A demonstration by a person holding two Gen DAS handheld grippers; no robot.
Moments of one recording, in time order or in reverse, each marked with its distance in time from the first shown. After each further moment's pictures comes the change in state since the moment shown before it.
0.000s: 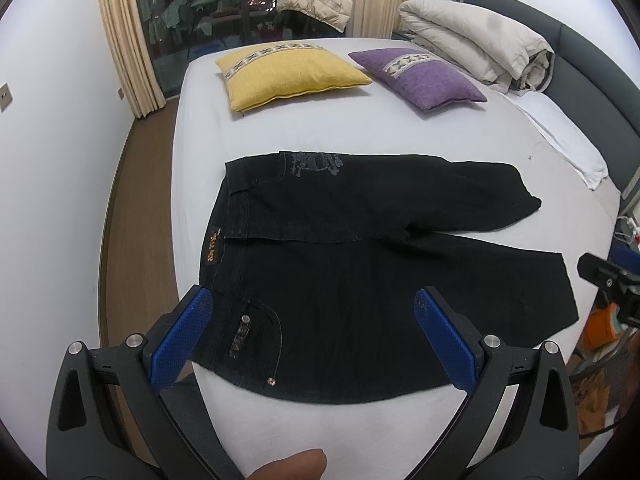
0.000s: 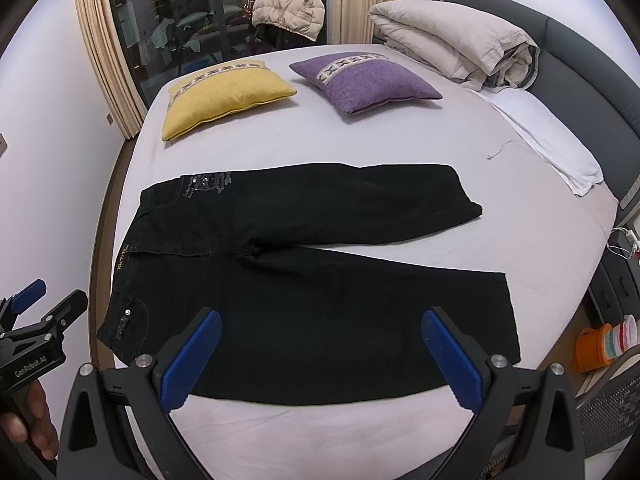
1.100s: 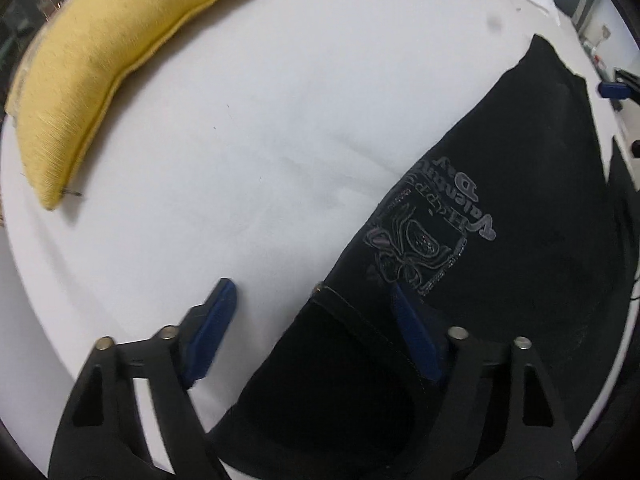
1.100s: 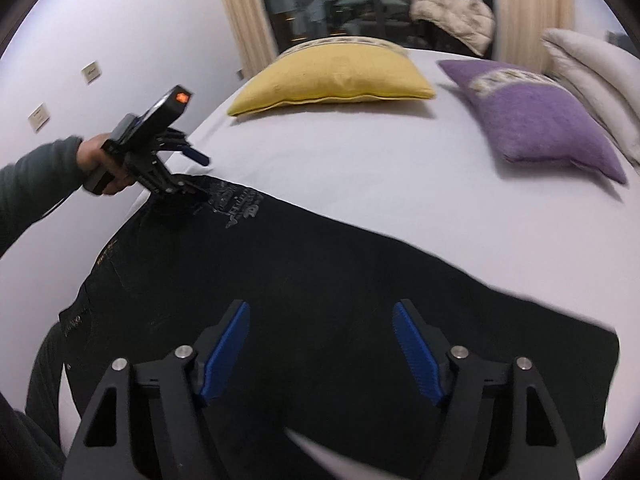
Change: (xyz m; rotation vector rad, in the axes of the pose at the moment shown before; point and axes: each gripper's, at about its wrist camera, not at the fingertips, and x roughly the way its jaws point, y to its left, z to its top) left arm 0.430 0.083 0.226 0.602 0.392 -0.282; right arm 0.264 -0.031 0.161 -0.461 0.006 0.475
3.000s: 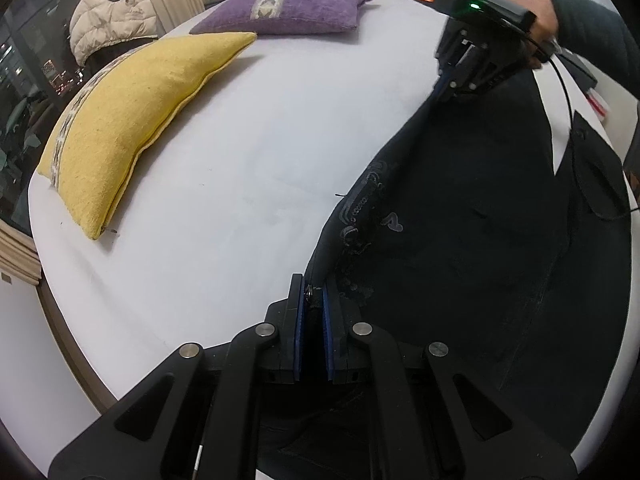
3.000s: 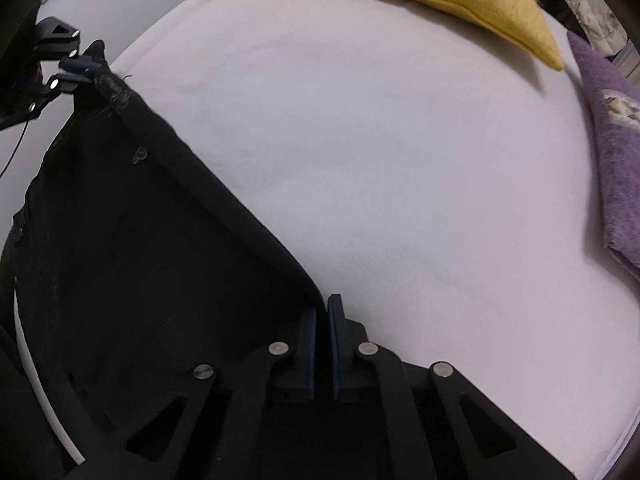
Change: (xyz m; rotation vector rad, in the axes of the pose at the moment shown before) left arm -0.066 -0.064 -0.043 0.136 -0.248 0.092; right arm 0.135 -0.063 0.086 -0.324 0.460 0.016
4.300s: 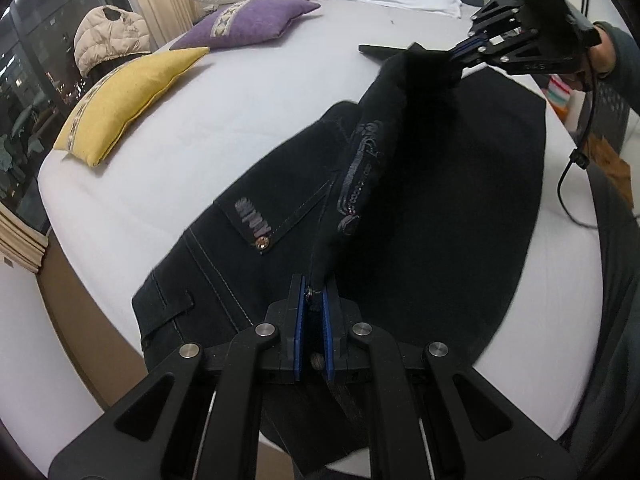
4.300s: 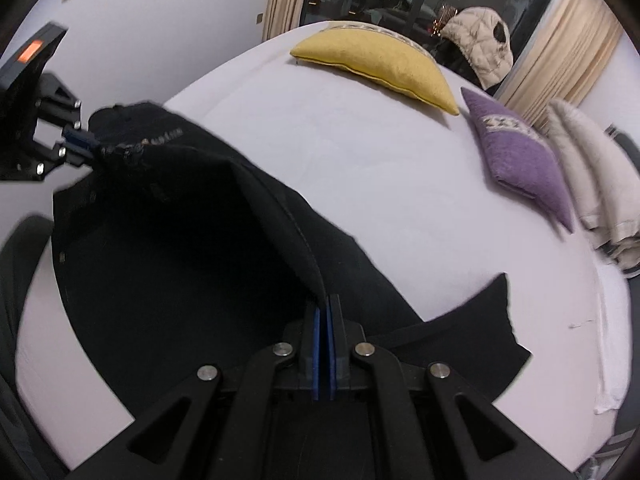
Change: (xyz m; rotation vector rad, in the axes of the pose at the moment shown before) left arm -0.125 -0.192 -0.176 0.033 -0.059 0.000; right arm -0.109 0.295 -0.153 0.141 -0.263 -0.385
